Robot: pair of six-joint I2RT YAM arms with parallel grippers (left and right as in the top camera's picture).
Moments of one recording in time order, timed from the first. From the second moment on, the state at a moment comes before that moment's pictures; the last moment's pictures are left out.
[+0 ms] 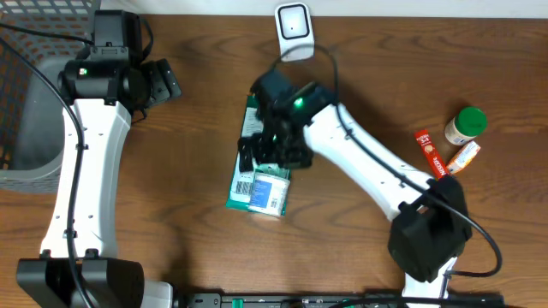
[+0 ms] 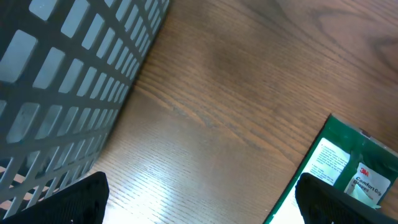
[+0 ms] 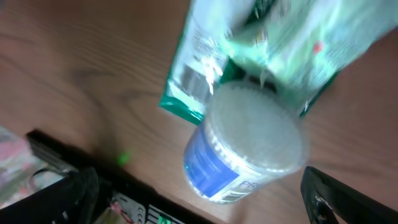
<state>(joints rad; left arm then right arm) 0.00 1.62 1.66 -1.12 -0.17 -0.38 0.71 1.97 1.70 -1.15 -0.35 0.58</state>
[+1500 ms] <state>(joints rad) 0.00 1.62 1.66 -1.12 -0.17 -0.38 0.75 1.97 1.45 -0.86 -0.25 1.01</state>
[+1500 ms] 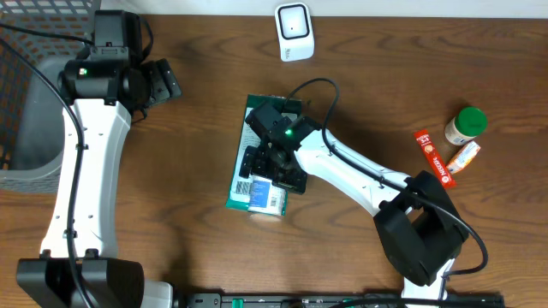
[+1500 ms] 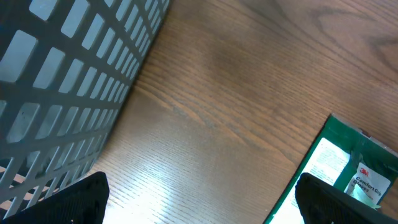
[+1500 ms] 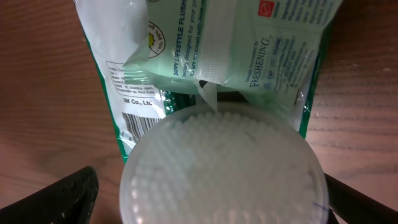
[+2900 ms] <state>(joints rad) 0.00 1.62 1.66 -1.12 -0.17 -0.38 0.71 1.71 1.36 -0.98 0.33 0.71</state>
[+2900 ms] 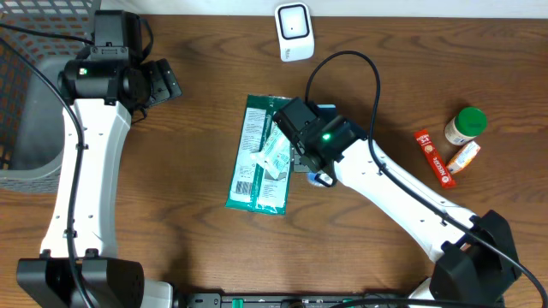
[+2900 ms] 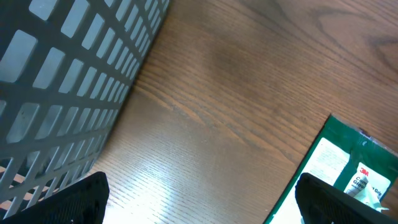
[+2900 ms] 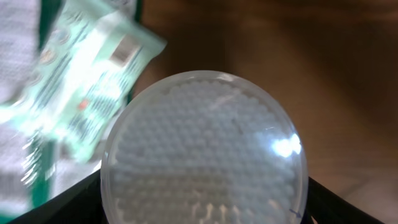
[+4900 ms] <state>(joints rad) 0.00 1.62 1.66 -1.12 -0.17 -0.38 0.30 1.96 2.23 -1.68 -0.07 0.01</state>
